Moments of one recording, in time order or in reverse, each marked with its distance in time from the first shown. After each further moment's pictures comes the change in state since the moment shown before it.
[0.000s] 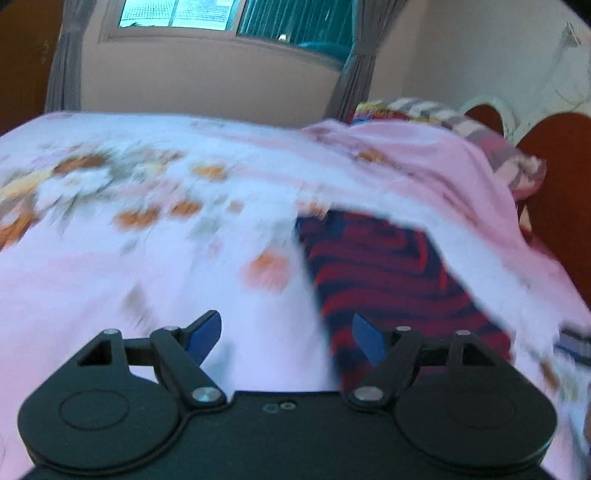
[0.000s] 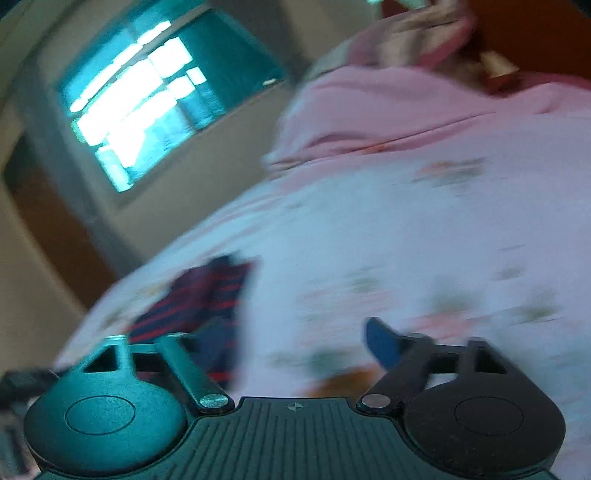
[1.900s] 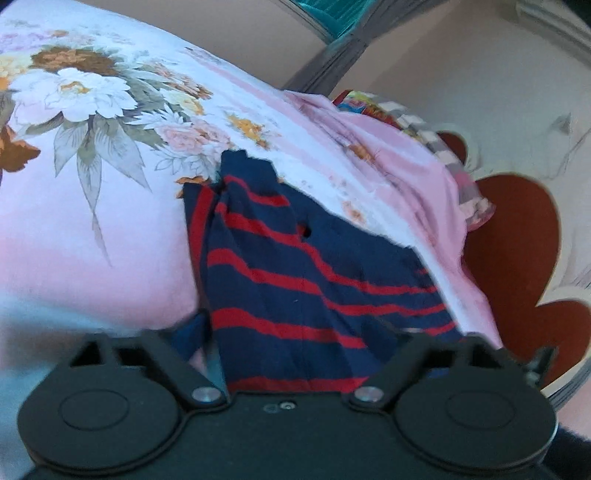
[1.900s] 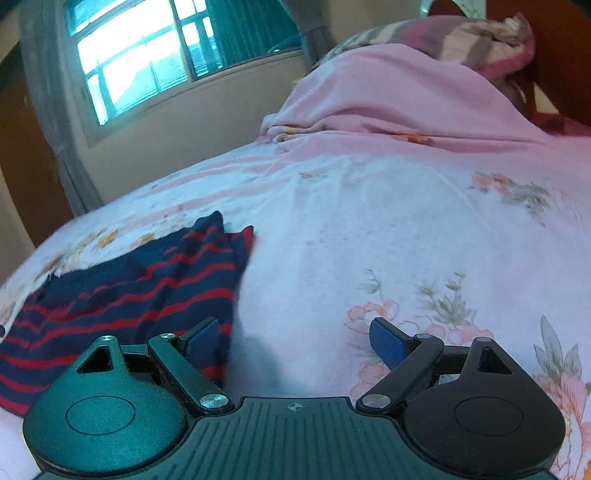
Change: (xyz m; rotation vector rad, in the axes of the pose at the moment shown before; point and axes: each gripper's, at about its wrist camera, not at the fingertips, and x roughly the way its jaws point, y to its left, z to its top) left arm 0.104 0.189 0.063 -0.245 0.158 -0.452; right arm 0.111 0.033 -0.002 -0.205 0.053 -0.212
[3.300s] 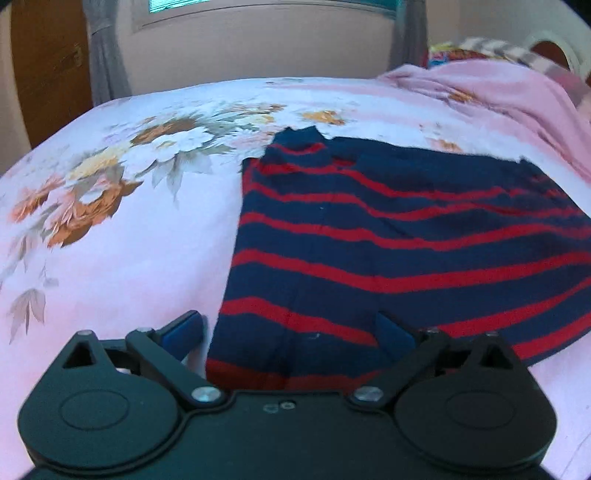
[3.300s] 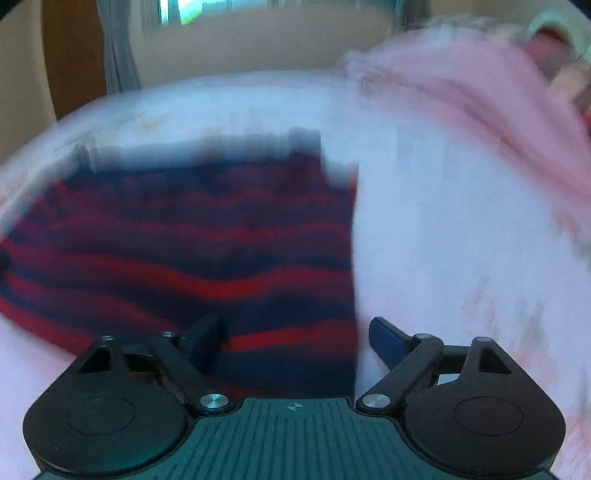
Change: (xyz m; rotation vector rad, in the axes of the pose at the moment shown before) left arm -0.003 -0.106 -0.080 0.280 -0.048 0.749; right arm 0.035 0.085 -0.020 -0.330 0.227 -0.008
